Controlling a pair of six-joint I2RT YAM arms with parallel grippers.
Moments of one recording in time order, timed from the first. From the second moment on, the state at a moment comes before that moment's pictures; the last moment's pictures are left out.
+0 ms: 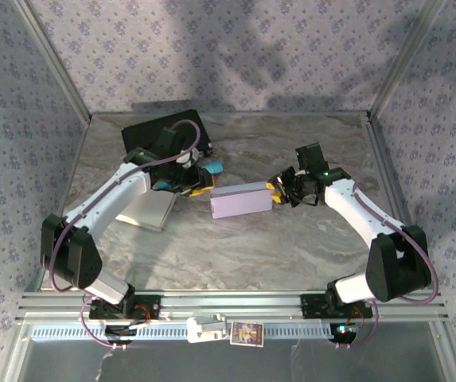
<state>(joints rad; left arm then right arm) -0.50 1.52 1.32 -0.83 0.46 -0.74 0.31 1.41 1.01 -0.57 -0.43 1.29</state>
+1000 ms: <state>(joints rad) -0.48 1.57 1.16 -0.66 0.52 -0.81 0.31 1.42 1.01 -0.58 -0.44 1.27</state>
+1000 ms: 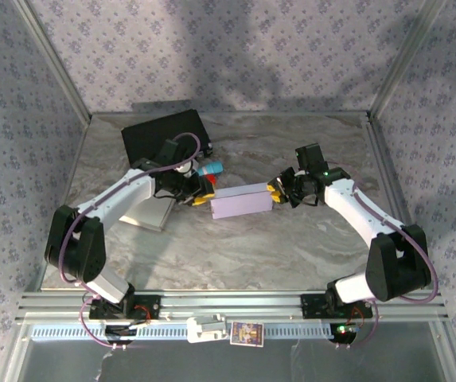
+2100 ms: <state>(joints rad) -0.71 1.47 0.86 -0.53 0.39 -0.75 0.23 1.13 0.82 -0.86 -0.36 1.03</state>
